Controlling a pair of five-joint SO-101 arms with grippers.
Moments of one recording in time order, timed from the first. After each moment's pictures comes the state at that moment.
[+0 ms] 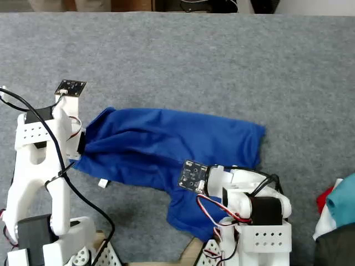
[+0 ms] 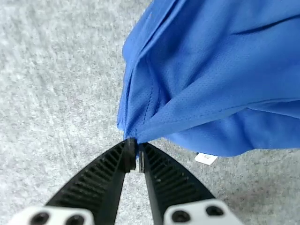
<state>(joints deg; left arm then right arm) -15.8 -17.1 33.8 74.2 -28.6 -3.7 -80.9 69.8 86.6 61.3</state>
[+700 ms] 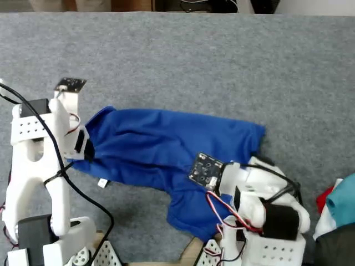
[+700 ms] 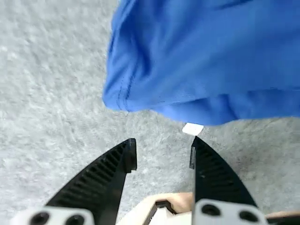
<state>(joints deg) -14.9 -17.1 24.1 87.3 -28.3 2.5 -78.5 55.2 92.8 61.2</state>
